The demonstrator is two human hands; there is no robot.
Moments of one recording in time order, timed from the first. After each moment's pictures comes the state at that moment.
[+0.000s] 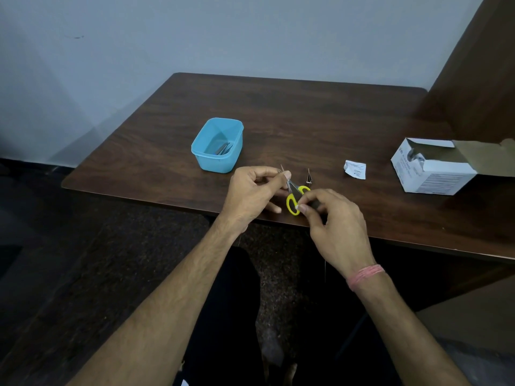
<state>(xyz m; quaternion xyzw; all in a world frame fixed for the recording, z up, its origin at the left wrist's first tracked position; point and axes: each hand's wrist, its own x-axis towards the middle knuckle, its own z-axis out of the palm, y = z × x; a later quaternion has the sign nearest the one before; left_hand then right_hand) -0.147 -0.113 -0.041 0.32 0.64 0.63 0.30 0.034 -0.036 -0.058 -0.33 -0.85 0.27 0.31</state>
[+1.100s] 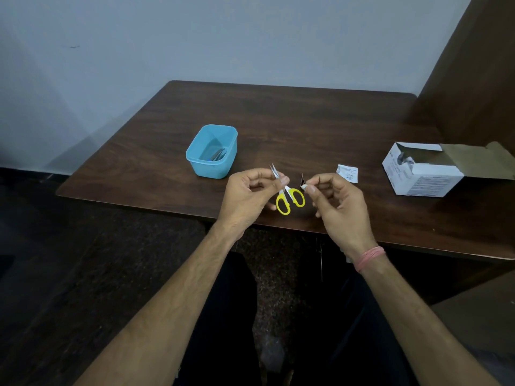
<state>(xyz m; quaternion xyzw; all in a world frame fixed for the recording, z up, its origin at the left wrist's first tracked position) -0.148 -0.110 -0.049 0.34 0.63 0.65 0.27 0.030 0.002 -0.057 -0.26 -0.71 0.52 0.39</state>
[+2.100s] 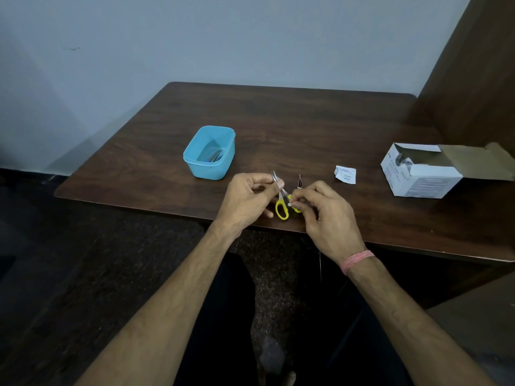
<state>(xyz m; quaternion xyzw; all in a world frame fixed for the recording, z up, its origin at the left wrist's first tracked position) -0.150 -0.102 -0.050 0.35 0.68 0.58 0.28 0.031 -0.006 -0.061 -0.22 -0.88 0.25 0.33</state>
